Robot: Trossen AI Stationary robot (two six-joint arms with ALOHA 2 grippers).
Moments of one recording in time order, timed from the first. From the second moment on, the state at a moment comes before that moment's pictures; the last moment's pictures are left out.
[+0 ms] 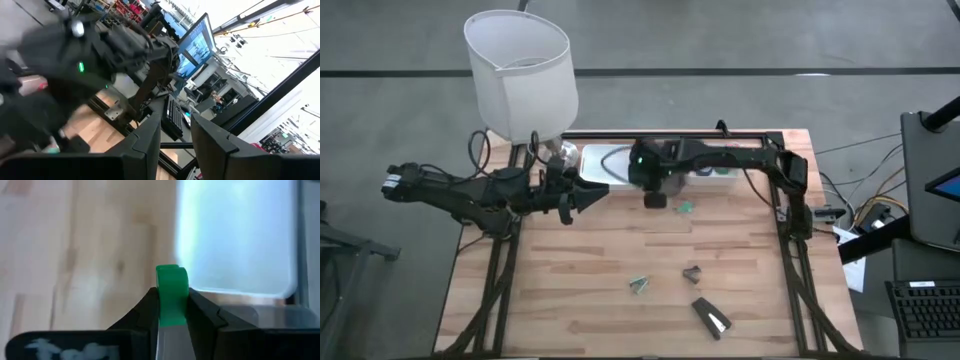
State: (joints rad) left arm -0.17 0.92 0.86 0.16 -0.31 -0.72; right arm -0.24 1.99 1.73 -0.79 0.00 -0.32
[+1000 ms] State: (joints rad) left arm -0.16 0.92 0.86 0.16 -0.32 -0.73; right arm -0.54 2.10 1.68 -0.84 0.04 0.10
